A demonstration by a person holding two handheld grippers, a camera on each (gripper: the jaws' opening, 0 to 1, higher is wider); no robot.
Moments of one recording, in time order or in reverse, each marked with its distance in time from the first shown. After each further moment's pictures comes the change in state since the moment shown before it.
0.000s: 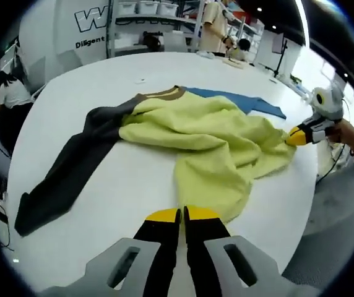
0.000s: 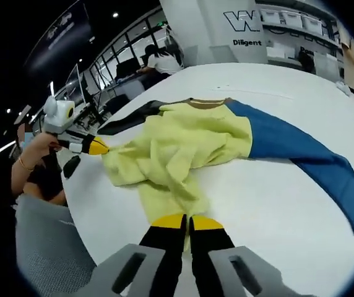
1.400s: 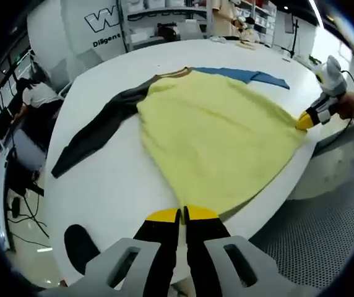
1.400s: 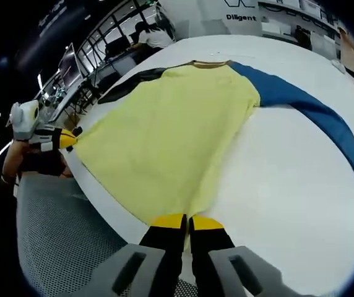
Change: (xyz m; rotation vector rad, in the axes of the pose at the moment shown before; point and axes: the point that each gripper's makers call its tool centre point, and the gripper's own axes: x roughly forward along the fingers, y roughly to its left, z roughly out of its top) left arm -0.087 -0.023 -0.088 0.048 0.107 0.233; right arm -0.019 0.036 -0.081 0.066 0.200 -0.043
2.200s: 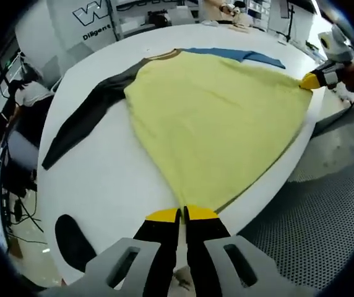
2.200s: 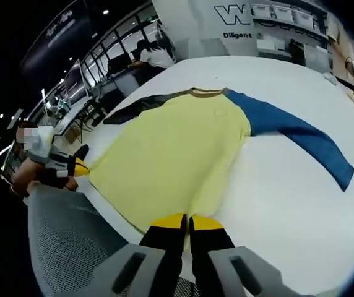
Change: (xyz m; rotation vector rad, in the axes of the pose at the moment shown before) left arm 0.009 -0.012 -0.023 0.027 0.089 -0.035; right arm -0.041 0.010 0.027 -0.067 -0.110 -0.017
